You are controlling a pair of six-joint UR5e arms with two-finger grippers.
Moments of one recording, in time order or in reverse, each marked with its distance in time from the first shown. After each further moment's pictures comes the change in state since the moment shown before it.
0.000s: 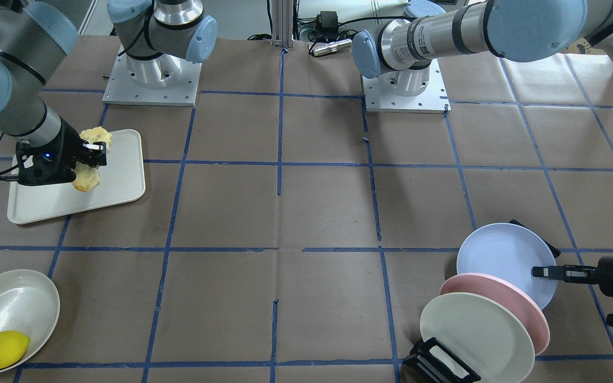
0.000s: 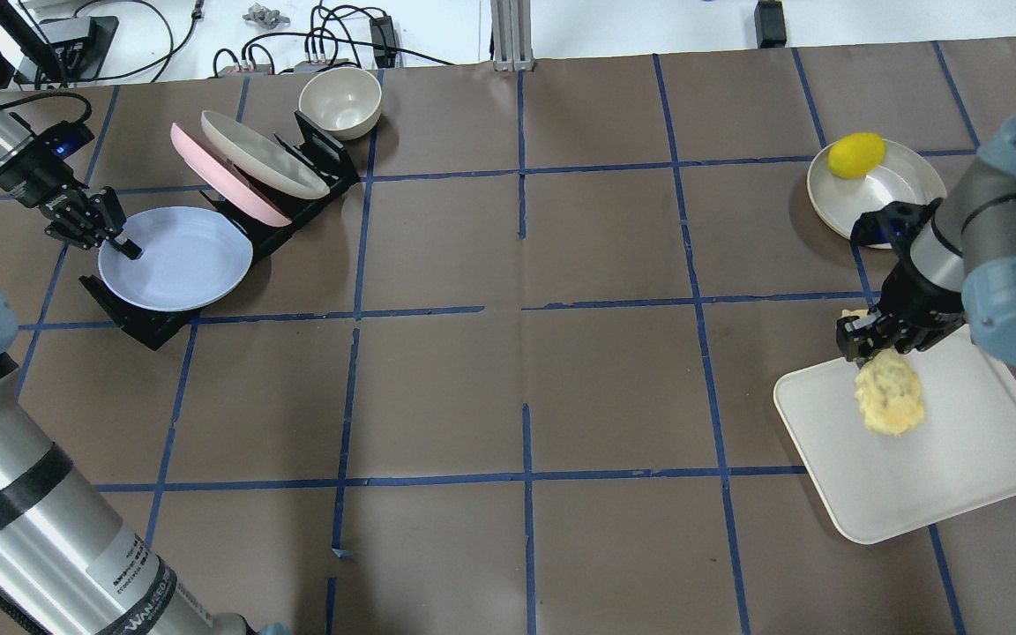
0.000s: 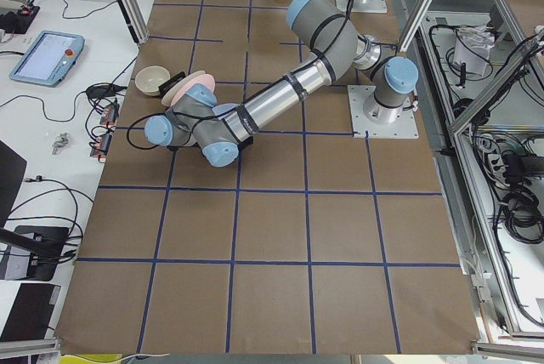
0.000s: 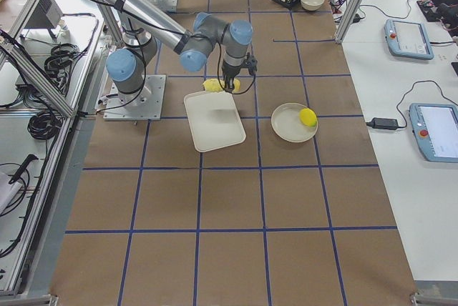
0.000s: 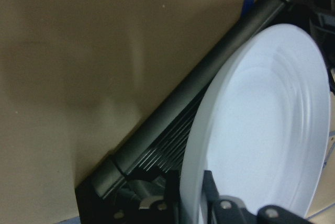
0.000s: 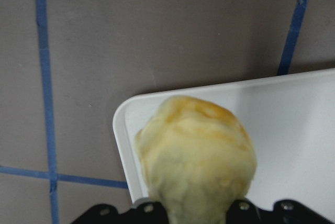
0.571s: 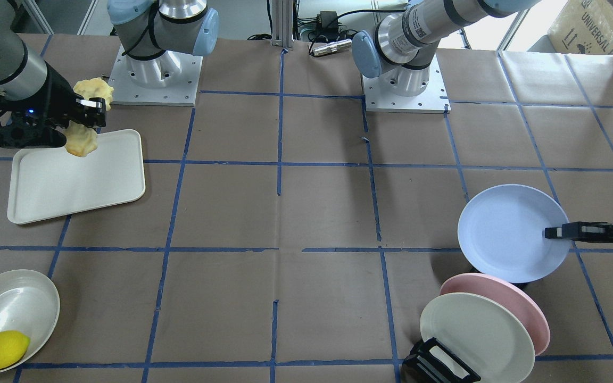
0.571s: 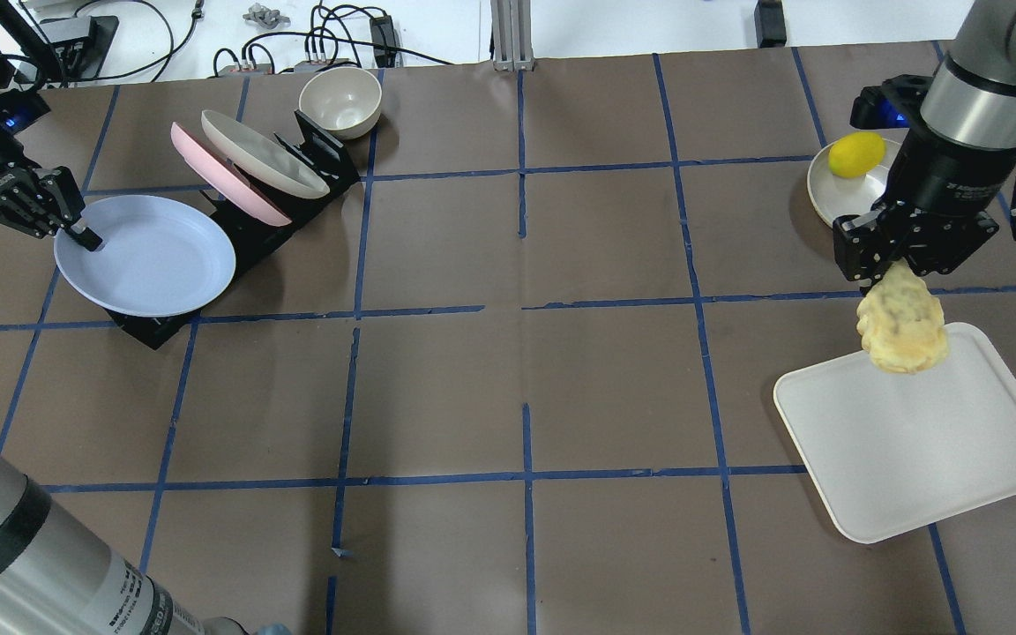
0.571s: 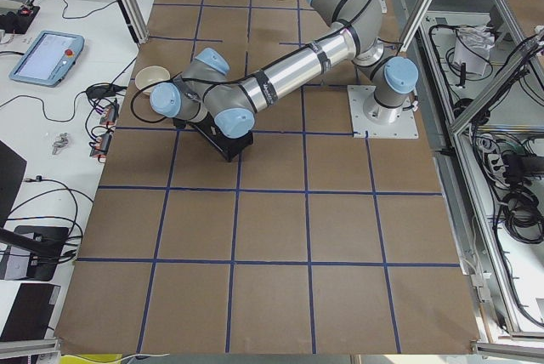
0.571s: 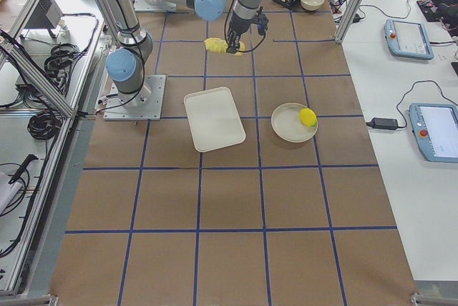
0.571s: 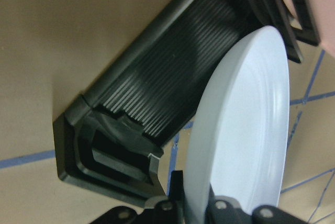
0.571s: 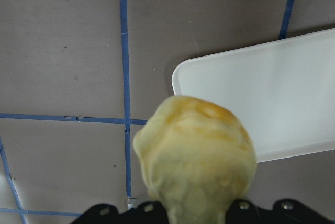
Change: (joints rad) left arm 0.001 0.223 -0.112 -0.104 0.033 0.005; right arm 0.156 -0.016 -0.324 0.417 -0.008 0.226
